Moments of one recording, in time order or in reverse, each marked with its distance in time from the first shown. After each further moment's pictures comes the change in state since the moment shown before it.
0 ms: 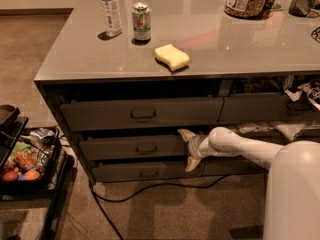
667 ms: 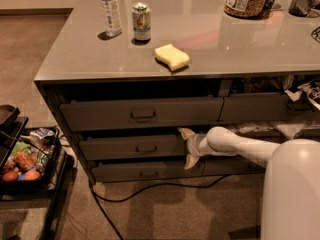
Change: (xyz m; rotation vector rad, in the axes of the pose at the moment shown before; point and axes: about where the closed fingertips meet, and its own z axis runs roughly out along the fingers) arm 0.001 -0.009 0.003 0.027 0.021 0.006
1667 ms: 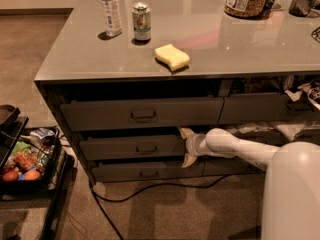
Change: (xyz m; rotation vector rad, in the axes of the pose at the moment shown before) arm 0.000 -0.010 0.010 0.056 -0.005 0.010
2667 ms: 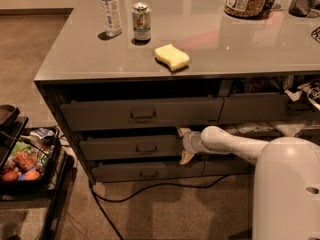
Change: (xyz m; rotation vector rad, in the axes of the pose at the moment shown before) arm -0.001 -0.013 0.014 0.006 0.022 -0.034
